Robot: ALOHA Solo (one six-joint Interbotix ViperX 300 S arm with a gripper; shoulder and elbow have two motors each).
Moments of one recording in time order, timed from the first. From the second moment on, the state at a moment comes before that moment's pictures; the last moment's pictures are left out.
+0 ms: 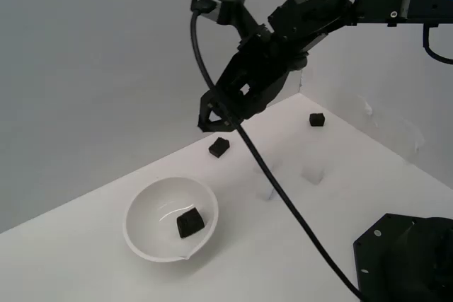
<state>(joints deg) -16.2 116.8 116.5 129.4 129.5 -20.9 39.2 17.5</state>
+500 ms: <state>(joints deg) 3.3 120.6 120.1 132.4 132.5 -20.7 39.3 23.7</state>
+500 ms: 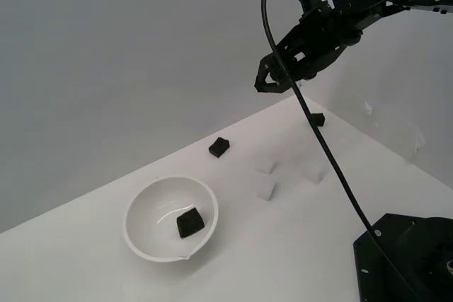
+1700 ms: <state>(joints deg) 18.5 107.4 107.0 134.3 134.3 -20.7 28.7 26.1</state>
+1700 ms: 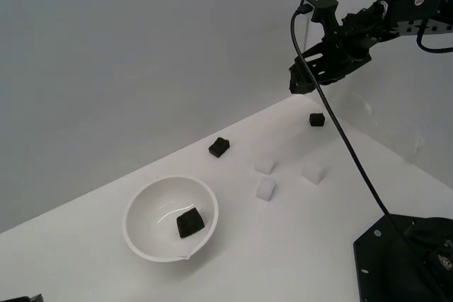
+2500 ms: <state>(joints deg) 22.5 99.1 98.8 134.2 134.3 -19.9 28.2 26.2</state>
